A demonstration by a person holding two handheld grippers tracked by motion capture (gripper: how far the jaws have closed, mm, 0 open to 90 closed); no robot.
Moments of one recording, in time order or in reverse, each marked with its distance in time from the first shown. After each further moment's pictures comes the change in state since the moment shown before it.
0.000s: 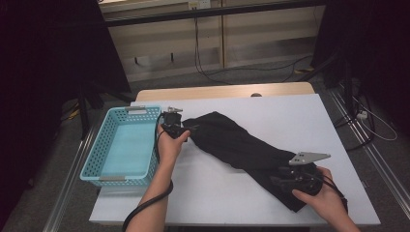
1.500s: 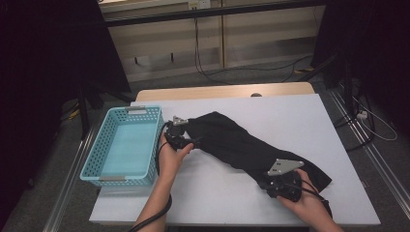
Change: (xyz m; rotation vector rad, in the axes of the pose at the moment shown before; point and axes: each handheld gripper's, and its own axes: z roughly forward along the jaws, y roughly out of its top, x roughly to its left) left arm -0.023 -0.021 -0.012 0.011 -0.007 0.109; right arm 0.029 0.003 0.031 0.049 -0.006 -0.204
